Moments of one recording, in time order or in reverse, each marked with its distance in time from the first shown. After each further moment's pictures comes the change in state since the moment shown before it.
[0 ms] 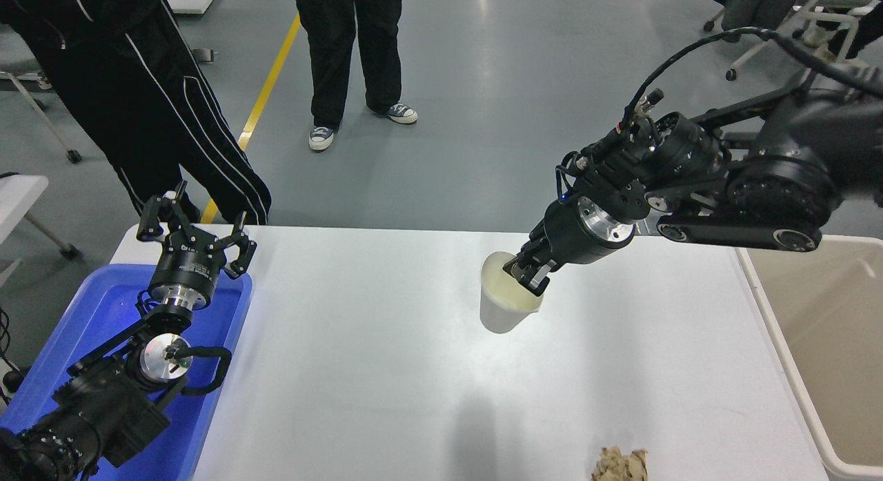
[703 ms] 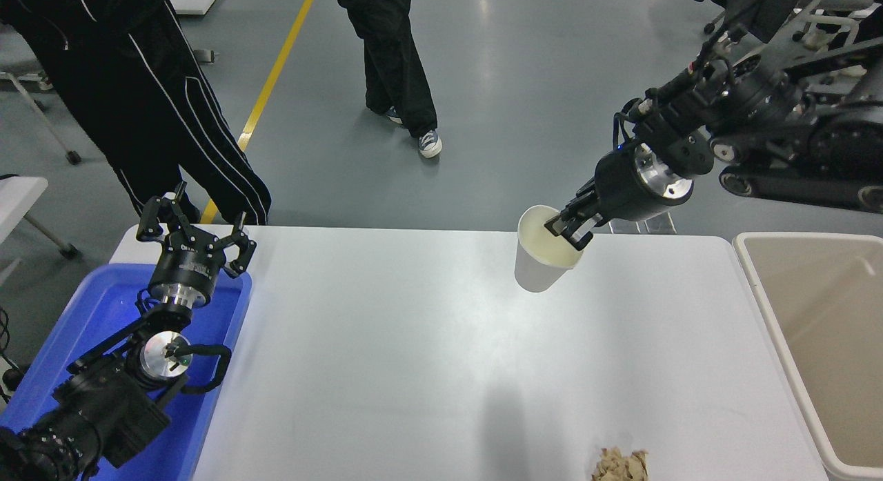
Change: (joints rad) left arm 0.000 0.000 0.001 0.000 0.000 0.000 0.000; right arm -0.149 -0.294 0.010 -0.104 0.009 -0.001 0.008
